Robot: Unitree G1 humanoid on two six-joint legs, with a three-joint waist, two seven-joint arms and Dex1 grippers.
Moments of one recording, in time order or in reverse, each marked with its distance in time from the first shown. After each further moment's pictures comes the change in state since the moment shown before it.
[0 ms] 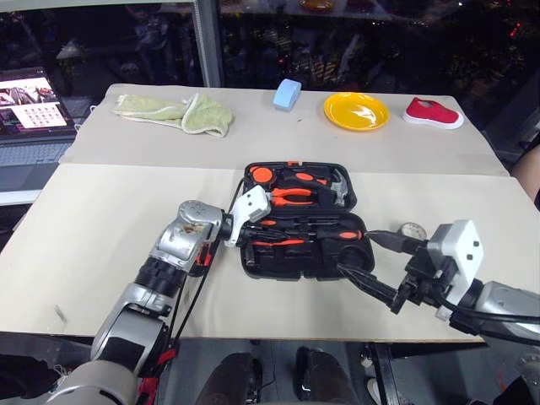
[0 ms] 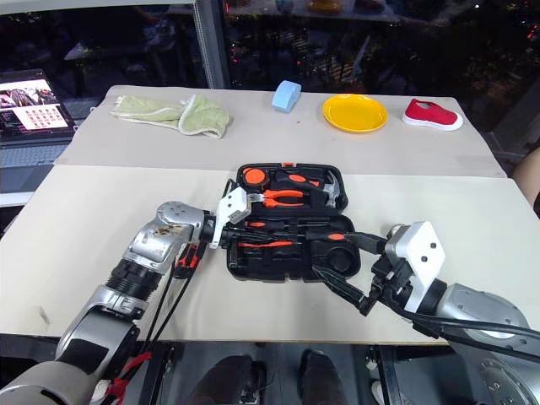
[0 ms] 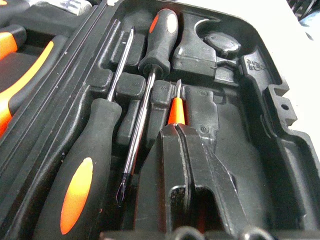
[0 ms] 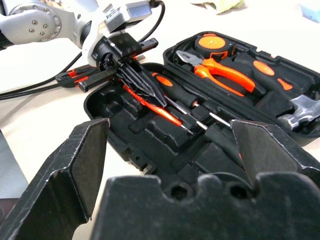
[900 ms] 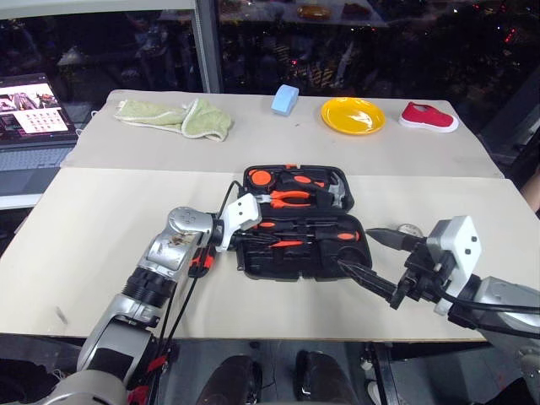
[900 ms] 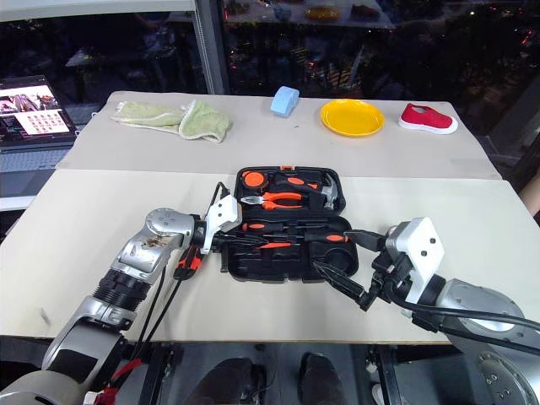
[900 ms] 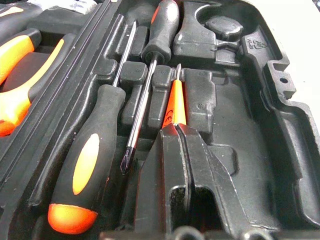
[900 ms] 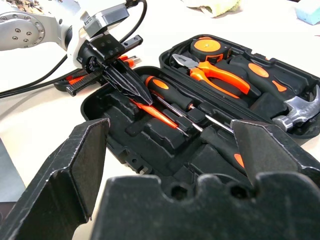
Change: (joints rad) left arm 0.068 0.069 -0.021 -0.029 0.022 -0.085 0.004; right arm -0.020 0.000 0.036 0.021 -0.013 0.000 0.020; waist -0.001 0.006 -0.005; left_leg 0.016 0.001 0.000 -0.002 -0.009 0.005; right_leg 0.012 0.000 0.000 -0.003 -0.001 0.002
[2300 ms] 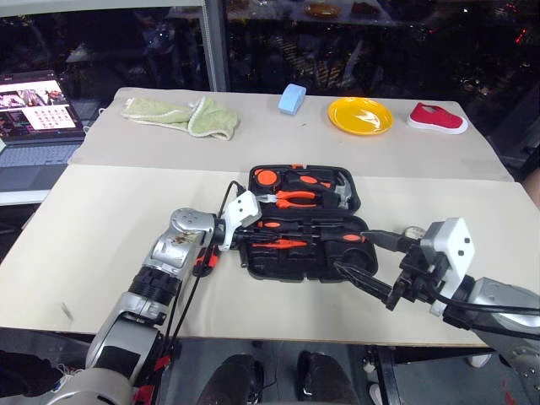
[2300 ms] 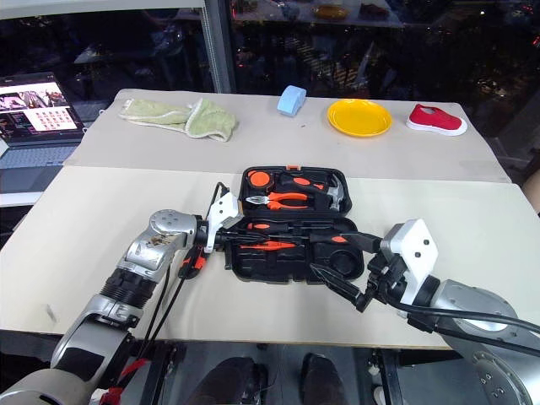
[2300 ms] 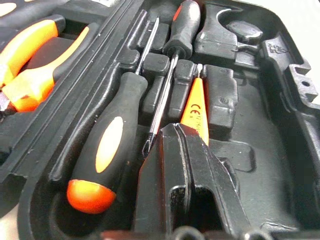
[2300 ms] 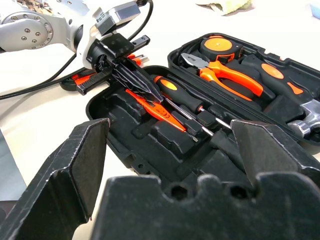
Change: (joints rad) left arm 0.047 -0.053 0.056 -0.060 -0.036 0.050 0.024; right arm -0.046 0.009 0.049 0.031 -0.016 0.000 0.001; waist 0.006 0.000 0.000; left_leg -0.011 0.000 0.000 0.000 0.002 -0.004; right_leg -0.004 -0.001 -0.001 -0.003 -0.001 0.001
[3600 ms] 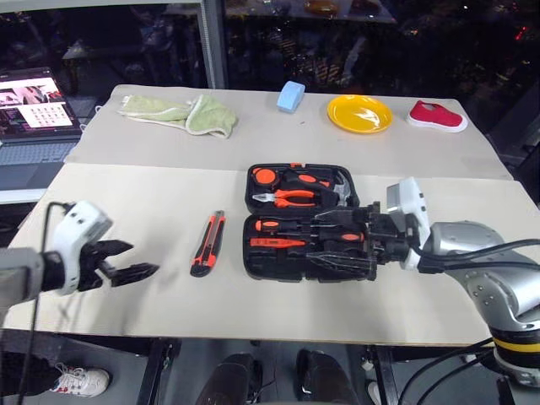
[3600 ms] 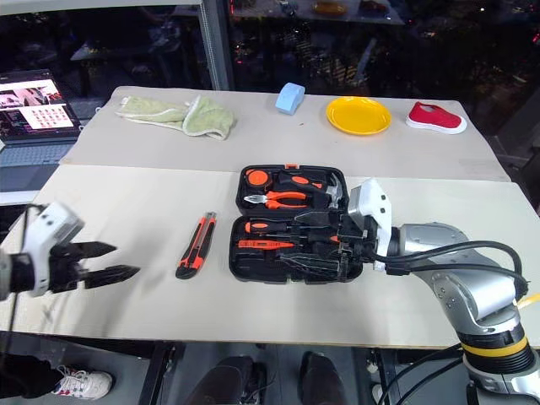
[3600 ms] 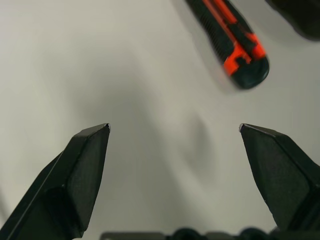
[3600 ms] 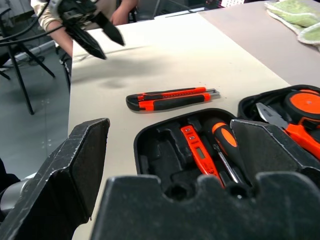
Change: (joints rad) left arm -0.014 0.523 0.197 -0.601 -0.425 1.298 0.515; right arm -0.291 0.052 0.242 0.203 -0.117 -0.098 0.291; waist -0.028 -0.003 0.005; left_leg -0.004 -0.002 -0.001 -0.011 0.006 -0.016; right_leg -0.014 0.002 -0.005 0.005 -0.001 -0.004
